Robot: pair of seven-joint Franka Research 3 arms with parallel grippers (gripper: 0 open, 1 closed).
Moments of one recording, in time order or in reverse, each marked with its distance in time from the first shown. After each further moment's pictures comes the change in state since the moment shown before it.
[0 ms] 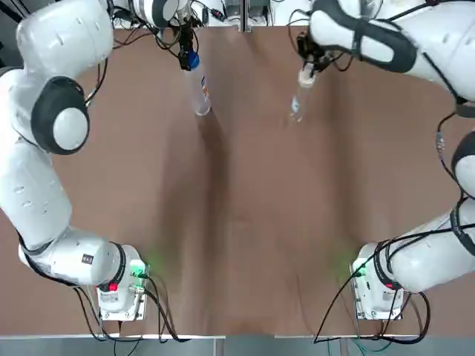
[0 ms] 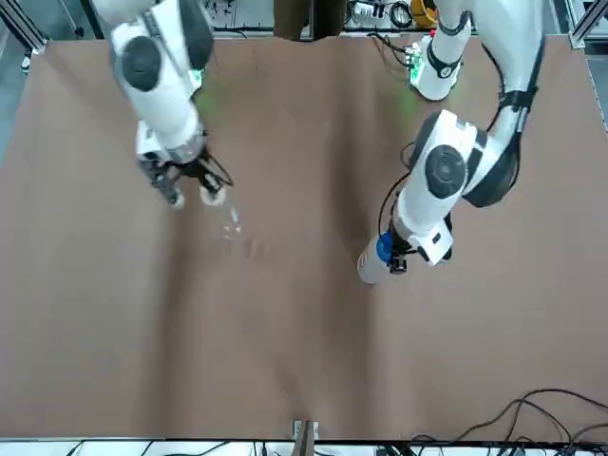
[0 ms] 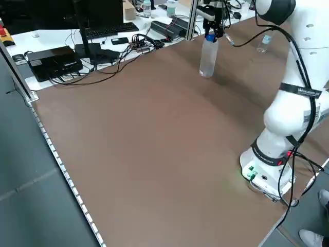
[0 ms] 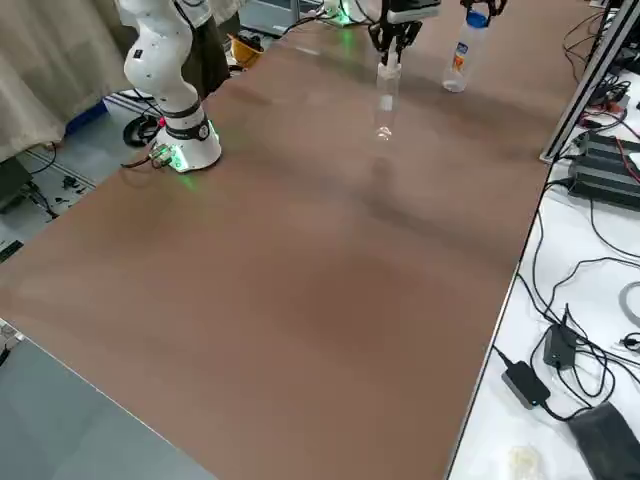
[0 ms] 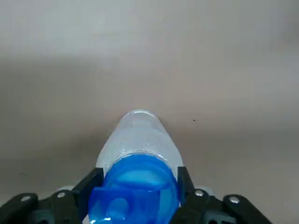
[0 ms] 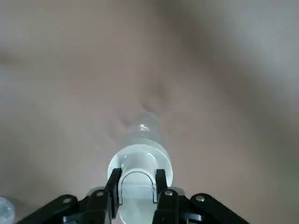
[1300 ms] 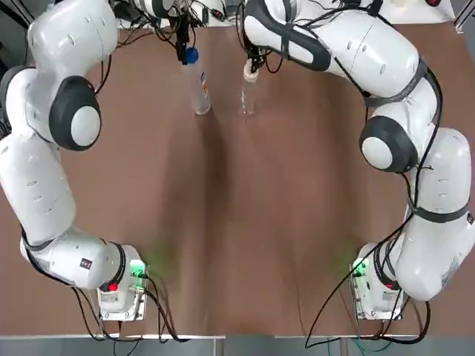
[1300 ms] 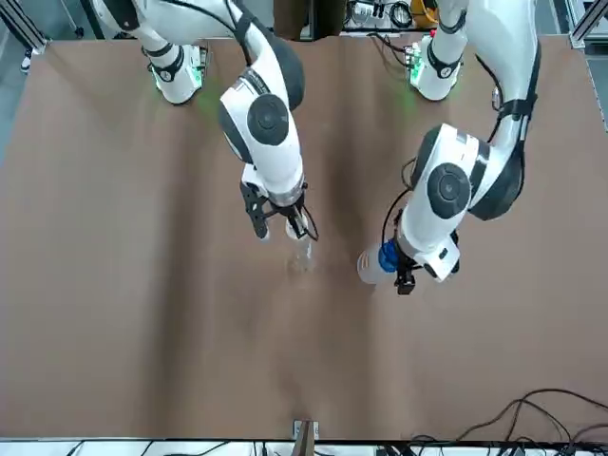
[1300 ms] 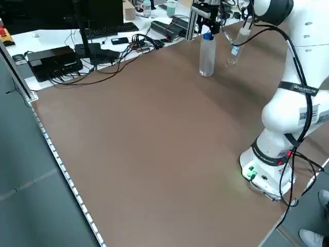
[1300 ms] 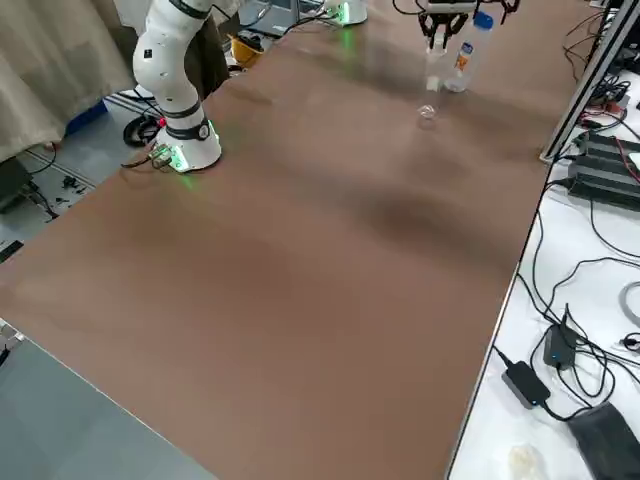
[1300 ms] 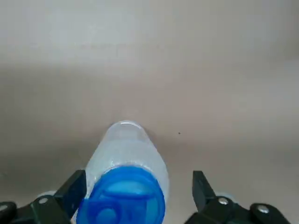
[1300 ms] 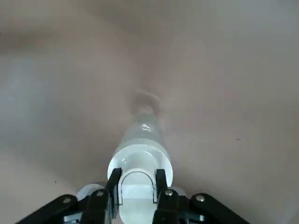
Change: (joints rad) left arm -0.022 0.043 0.078 0.090 -0.022 -0.046 0.021; right arm 0.189 0.550 -0.018 0.709 -0.005 -0.096 0.454
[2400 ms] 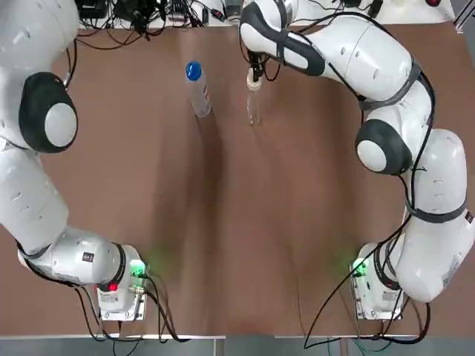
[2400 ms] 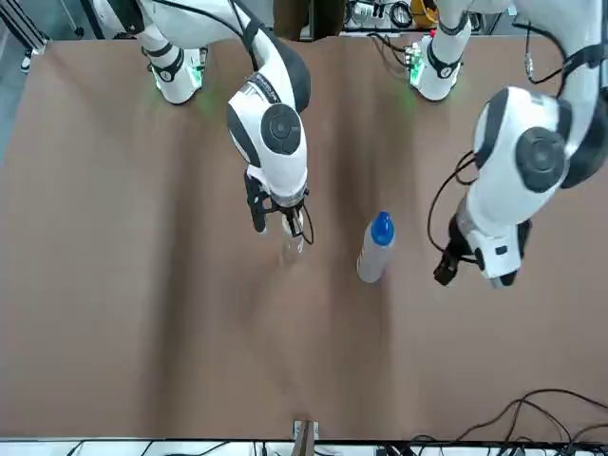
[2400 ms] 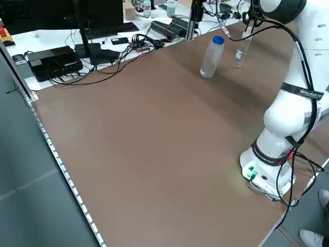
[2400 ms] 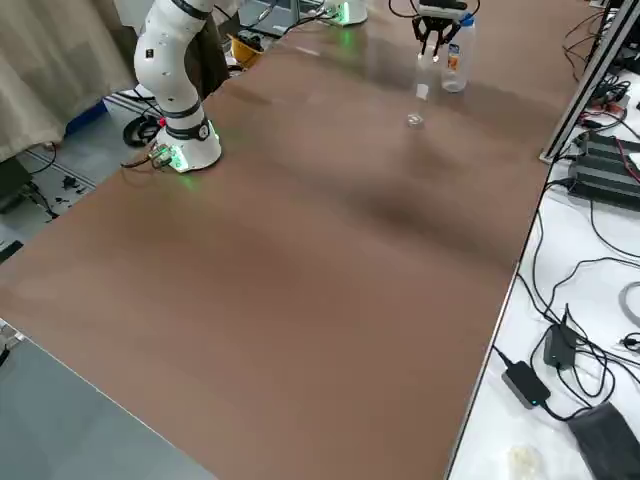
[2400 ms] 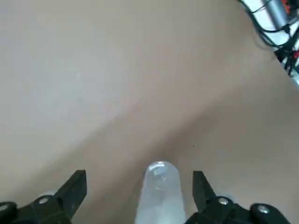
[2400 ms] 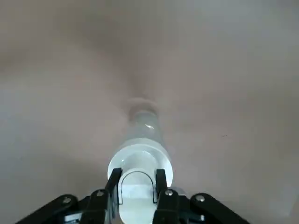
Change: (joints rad) left arm 0.162 -0.149 -0.001 0.005 0.000 -0.106 0.867; right arm 0.033 0.018 -0.035 0.016 -0.006 -0.080 0.167
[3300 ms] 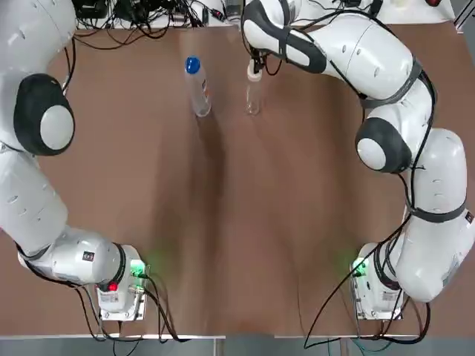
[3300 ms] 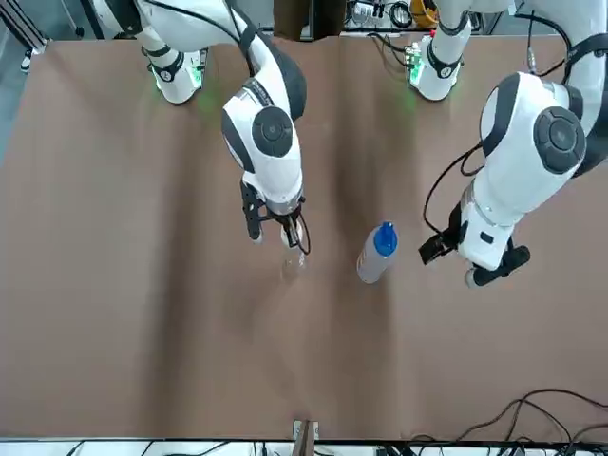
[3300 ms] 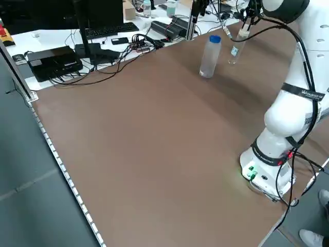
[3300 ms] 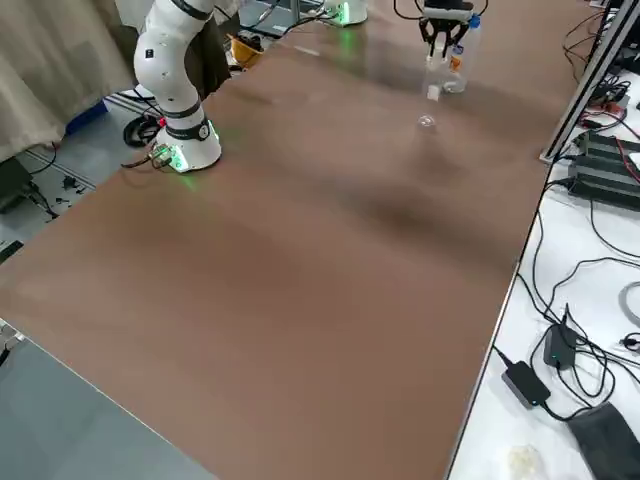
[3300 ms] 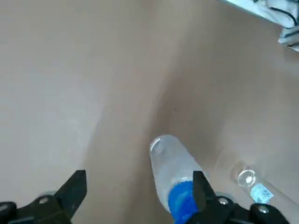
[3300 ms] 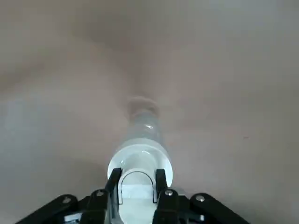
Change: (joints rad) left arm -0.015 -0.008 -0.052 -0.007 -0.078 0.049 0.475; right arm -0.011 0.002 -0.022 0.002 -0.002 0.065 0.001
